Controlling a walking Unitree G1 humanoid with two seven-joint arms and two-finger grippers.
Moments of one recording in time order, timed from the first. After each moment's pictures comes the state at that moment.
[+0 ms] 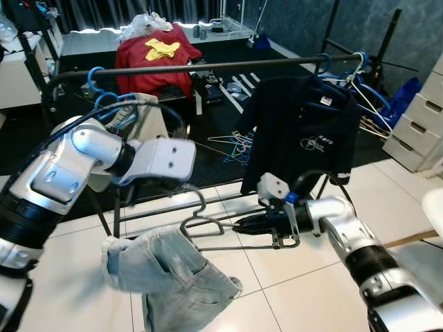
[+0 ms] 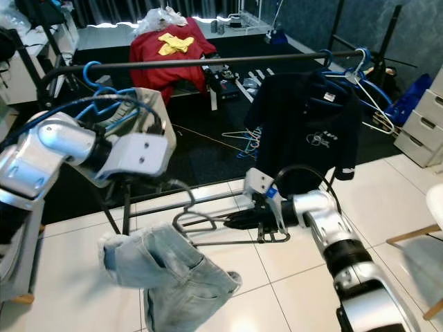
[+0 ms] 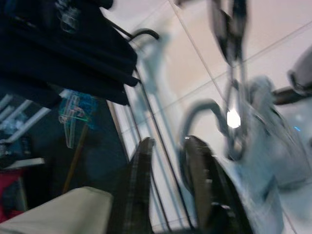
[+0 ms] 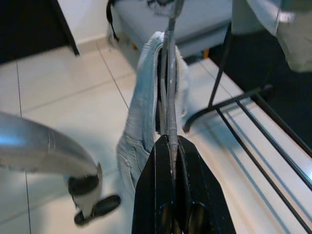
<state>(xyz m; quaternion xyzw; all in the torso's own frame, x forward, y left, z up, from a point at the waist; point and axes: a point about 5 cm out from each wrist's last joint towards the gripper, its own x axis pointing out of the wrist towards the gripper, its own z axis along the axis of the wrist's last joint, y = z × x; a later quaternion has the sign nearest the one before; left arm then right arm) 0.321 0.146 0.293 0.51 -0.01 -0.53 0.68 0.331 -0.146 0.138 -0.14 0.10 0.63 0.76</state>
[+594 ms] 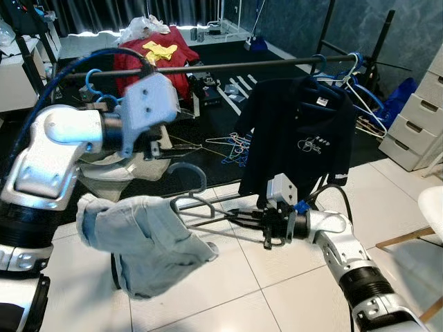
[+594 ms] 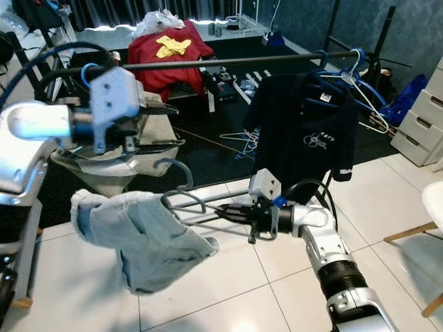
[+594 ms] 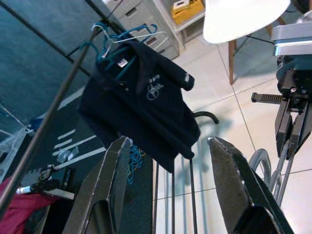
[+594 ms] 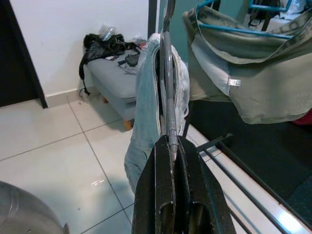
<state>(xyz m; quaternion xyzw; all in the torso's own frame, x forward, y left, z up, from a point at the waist) 0.315 0.164 0.328 0.35 -0.16 -0.46 0.80 0.323 -0.145 0.145 -0.10 -0.02 0.59 0.80</state>
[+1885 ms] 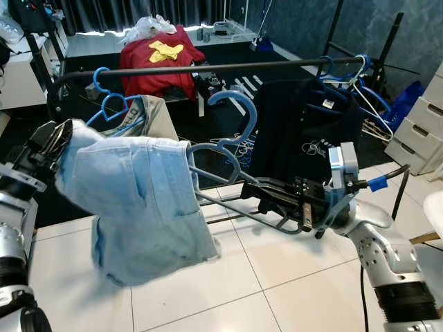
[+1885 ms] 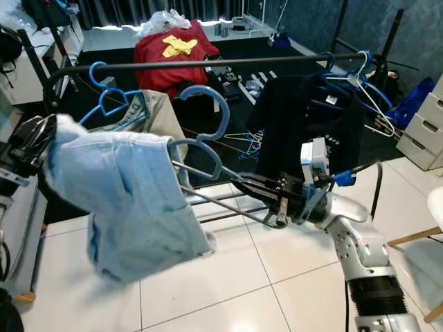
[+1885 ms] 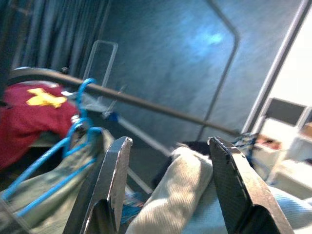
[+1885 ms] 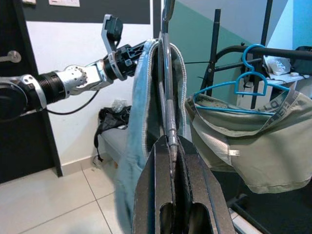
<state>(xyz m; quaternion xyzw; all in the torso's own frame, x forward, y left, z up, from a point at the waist) 0.304 0.327 0.223 -0.19 -0.25 -0.17 0.93 0.291 -0.171 0.211 0.03 -0.12 0.59 0.80</state>
